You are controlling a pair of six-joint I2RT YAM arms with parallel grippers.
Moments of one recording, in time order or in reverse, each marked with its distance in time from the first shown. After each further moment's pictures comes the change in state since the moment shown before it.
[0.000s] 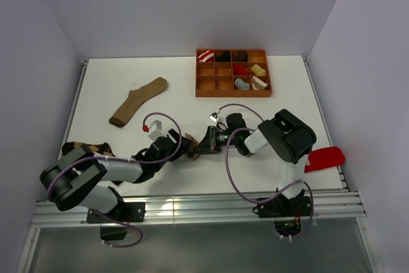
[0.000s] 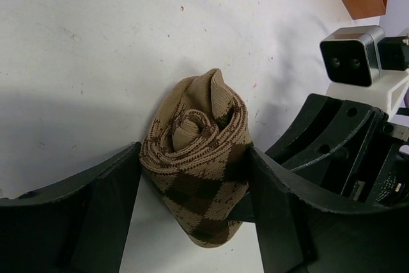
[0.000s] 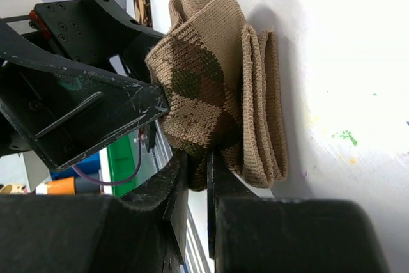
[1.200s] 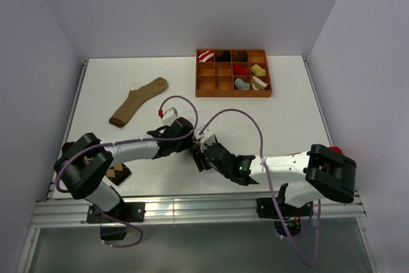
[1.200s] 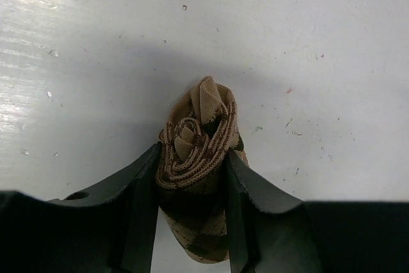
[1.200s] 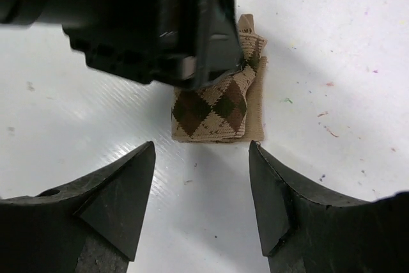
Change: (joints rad) left arm 0.000 0.131 0.436 -0.666 0.003 0.052; right arm 0.569 -0.529 -0.035 -0.517 1.189 -0.616
